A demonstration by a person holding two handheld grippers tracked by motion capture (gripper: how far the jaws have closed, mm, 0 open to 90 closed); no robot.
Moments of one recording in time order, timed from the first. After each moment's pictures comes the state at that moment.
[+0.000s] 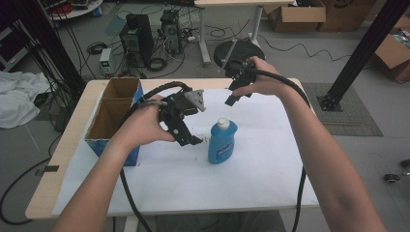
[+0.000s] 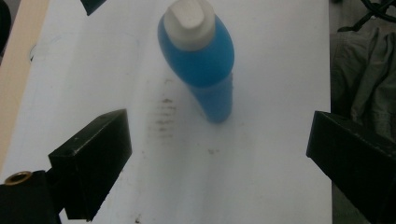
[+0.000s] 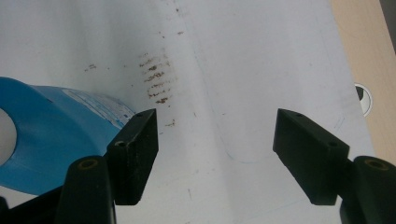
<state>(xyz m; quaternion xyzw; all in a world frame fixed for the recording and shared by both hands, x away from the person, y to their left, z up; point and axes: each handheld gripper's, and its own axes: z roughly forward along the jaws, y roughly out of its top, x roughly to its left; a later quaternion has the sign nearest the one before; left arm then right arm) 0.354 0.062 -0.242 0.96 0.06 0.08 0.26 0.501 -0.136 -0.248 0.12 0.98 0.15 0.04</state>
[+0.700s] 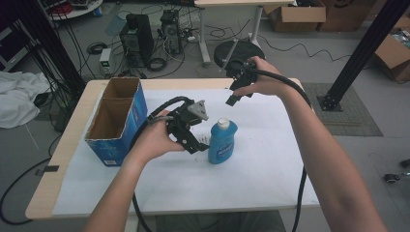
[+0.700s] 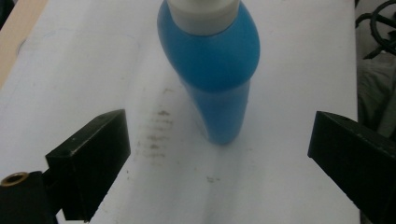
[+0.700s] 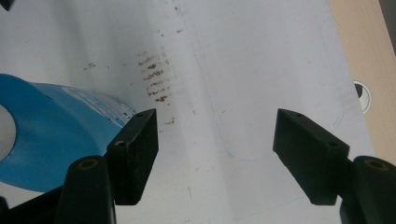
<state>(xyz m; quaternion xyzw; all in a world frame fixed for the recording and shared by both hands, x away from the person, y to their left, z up) 0.359 0.053 -0.295 0.94 0.10 0.09 0.30 0.500 -0.139 -0.248 0.12 0.98 0.15 0.04</state>
